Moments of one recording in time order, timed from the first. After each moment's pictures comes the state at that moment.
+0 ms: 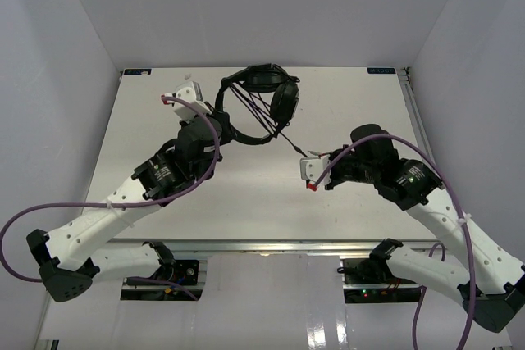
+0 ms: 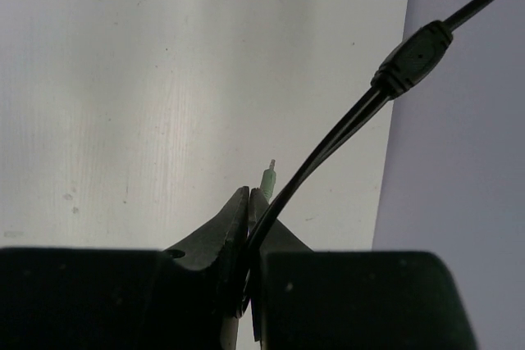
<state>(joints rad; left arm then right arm) -0.93 1.09 1.23 -0.40 -0.86 -0.70 0.70 0.92 1.06 -0.76 -0.31 -1.14</state>
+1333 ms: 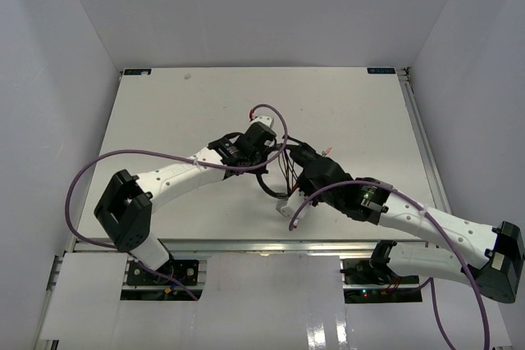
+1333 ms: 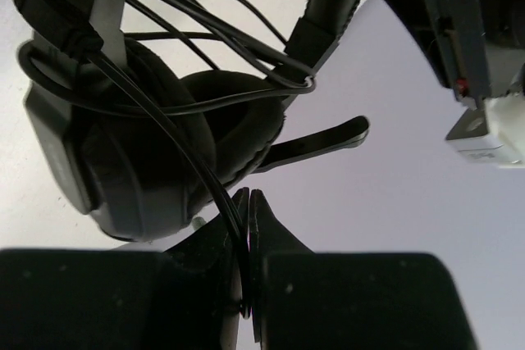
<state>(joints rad) -0.86 1.58 1.20 -0.52 -0.28 -0.51 1.05 1.02 0.82 -0.52 0.31 -1.68</state>
